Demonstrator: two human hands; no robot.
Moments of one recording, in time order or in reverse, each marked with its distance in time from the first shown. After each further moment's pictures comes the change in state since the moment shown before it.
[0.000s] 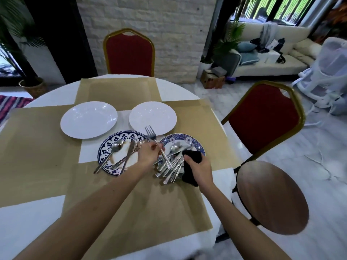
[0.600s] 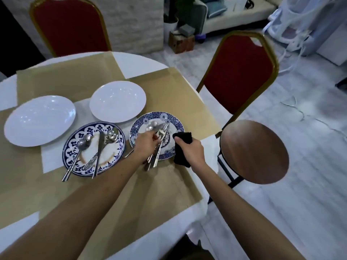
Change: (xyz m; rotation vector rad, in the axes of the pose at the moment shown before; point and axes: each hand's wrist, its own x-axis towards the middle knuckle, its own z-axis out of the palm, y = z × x) left_hand 0.024 -0.015 0.073 0.672 -0.240 0.267; right_hand 0.014 0.033 -0.027 -0.019 0.140 0.169
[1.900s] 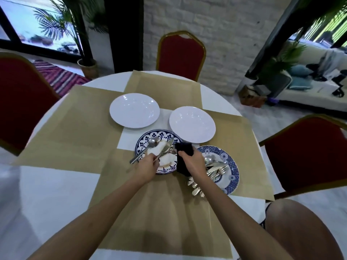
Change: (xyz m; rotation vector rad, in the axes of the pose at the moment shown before) left_hand -0.098 -0.131 -0.079 -0.192 0.260 -0.384; right_hand -0.033 -0.081 0.153 -0.301 -0.410 -0.325
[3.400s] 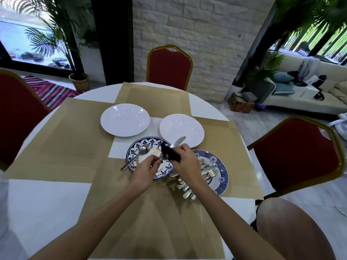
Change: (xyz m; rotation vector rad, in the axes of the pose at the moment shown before) left_hand -0.031 0.035 -0.005 -0.430 0.090 0.139; right_hand -0.023 -0.013 -0.026 -0.444 0.100 -0.576
